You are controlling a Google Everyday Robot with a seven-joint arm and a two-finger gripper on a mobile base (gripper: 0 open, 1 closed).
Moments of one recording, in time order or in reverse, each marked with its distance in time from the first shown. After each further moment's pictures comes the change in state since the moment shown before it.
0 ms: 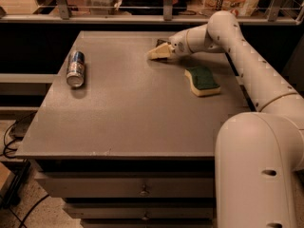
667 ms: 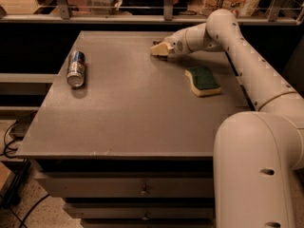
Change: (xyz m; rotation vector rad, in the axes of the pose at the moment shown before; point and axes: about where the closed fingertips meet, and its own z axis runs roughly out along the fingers) arm -0.005 0.000 -0.003 0.000 0.000 0.000
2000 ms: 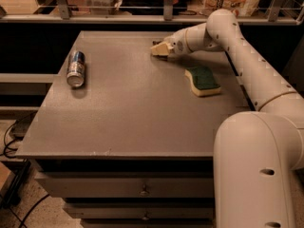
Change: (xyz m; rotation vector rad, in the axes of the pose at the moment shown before) arm -0.001 0.000 0.000 0.000 0.000 -0.002
